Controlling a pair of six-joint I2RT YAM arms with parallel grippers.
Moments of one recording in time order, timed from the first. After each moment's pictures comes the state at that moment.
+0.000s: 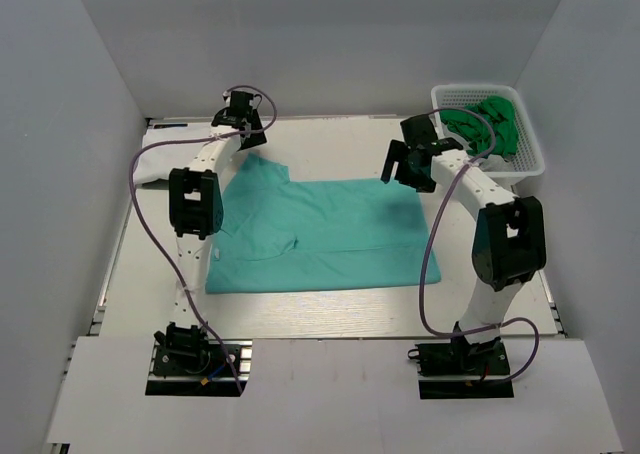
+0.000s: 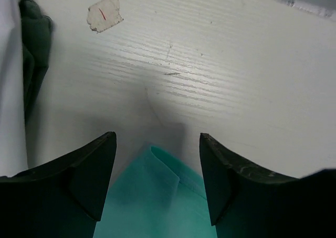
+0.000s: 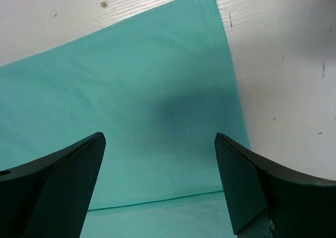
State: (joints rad) left arm -0.17 2.50 2.25 -0.57 -0.24 -0.38; right arm 0.32 1.81 1.46 -0.67 0.14 0.48
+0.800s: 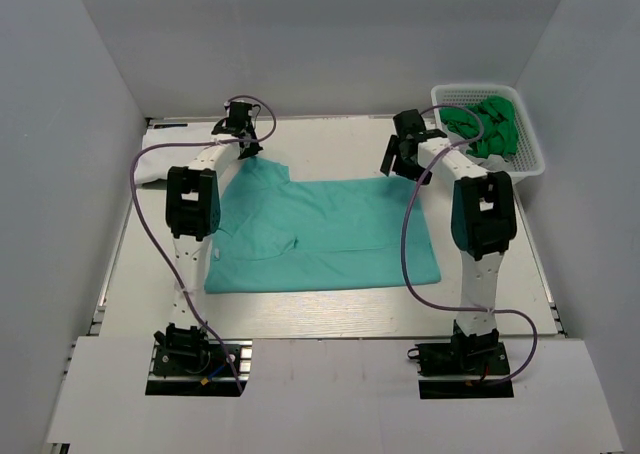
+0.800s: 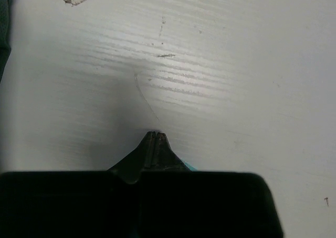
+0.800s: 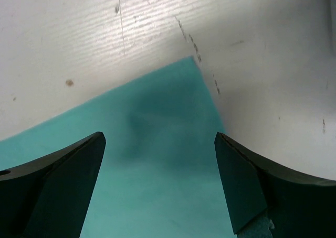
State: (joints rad) left arm -0.16 2.48 2.08 -0.42 -0.16 -0.39; right arm 0.28 2.09 1.68 -0.67 0.24 0.51
